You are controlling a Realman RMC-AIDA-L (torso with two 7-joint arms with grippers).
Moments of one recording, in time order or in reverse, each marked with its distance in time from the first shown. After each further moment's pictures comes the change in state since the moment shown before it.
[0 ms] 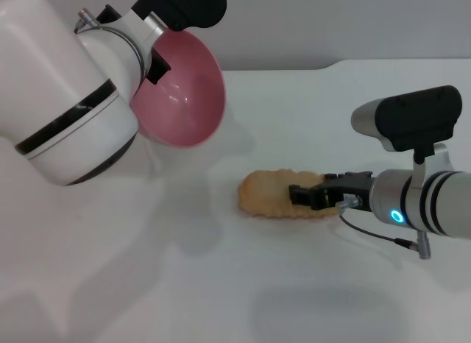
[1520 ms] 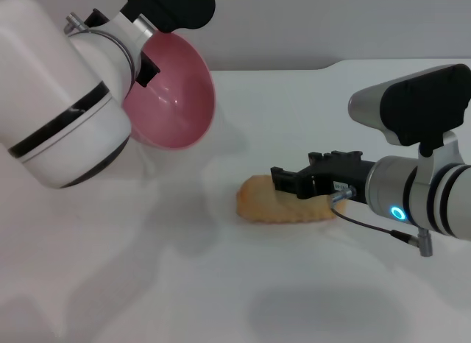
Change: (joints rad) left arm 0.017 0.002 0.005 0.012 0.018 -0.027 -0.013; right arm -0.111 0.000 -0.047 -0.263 -0.054 0.047 -0.017
